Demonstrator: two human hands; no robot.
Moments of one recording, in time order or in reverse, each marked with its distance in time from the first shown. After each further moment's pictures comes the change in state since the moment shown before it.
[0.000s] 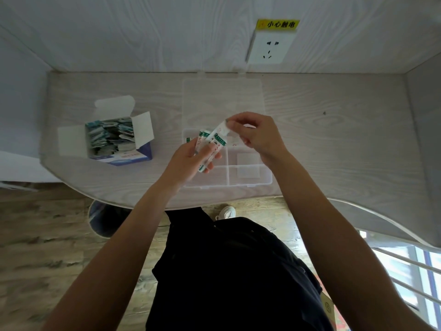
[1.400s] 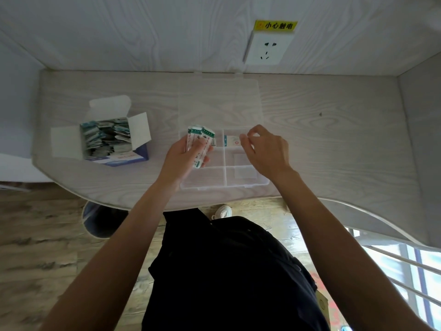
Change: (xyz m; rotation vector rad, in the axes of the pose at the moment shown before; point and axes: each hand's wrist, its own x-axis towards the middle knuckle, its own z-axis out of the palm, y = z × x) left_hand 0.006 -0.003 0.000 -0.134 0.170 -0.057; right_hand -0.005 0.046 -0.019 -1.224 0.169 -0.232
